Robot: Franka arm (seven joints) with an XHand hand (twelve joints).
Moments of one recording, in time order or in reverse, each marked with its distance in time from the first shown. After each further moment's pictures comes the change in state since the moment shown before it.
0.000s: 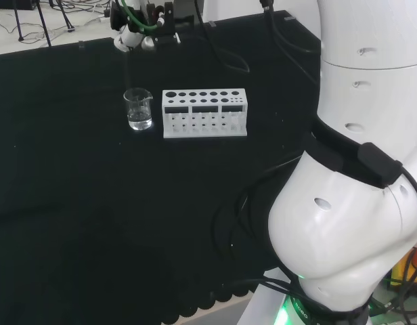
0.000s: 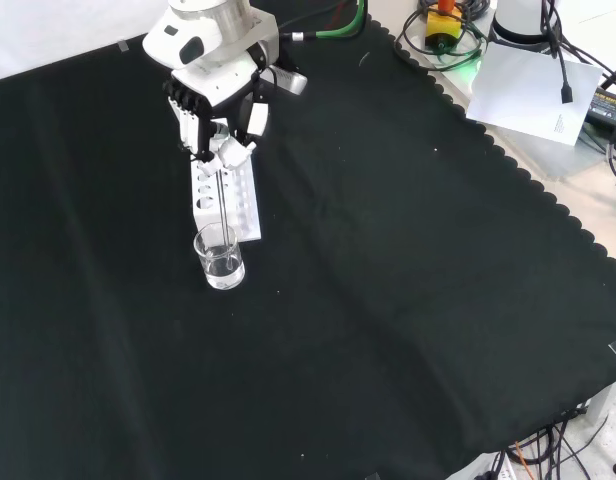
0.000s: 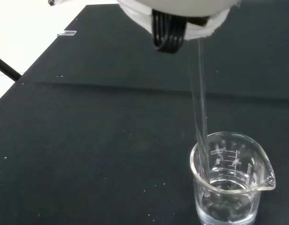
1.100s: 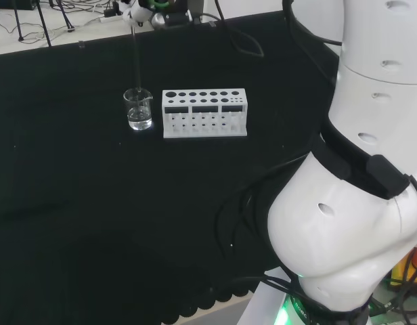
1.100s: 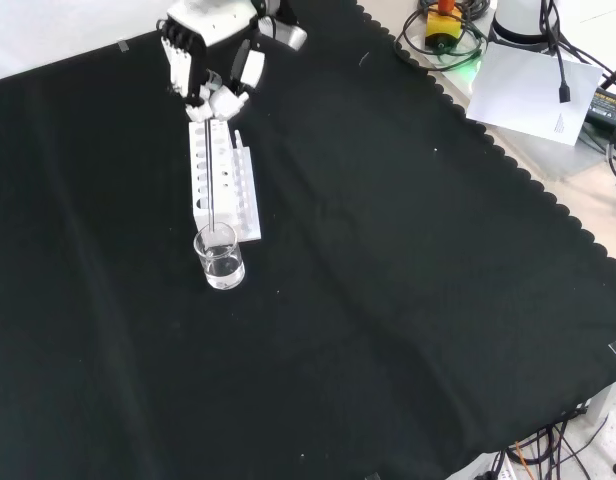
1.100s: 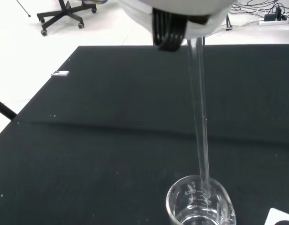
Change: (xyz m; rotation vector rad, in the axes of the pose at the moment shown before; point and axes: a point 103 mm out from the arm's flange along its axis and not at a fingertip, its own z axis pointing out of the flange) arm -0.015 -0.026 -0.062 -0.088 -0.011 0.033
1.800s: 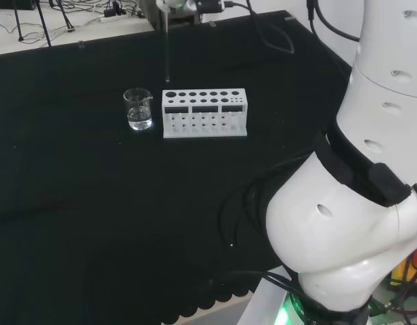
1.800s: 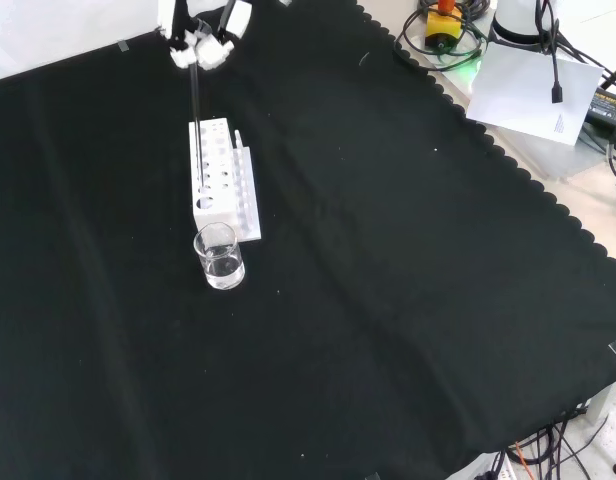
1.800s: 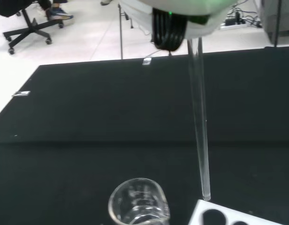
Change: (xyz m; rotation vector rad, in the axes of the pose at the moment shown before) arm -0.066 -0.036 -0.028 -0.019 0.020 0.126
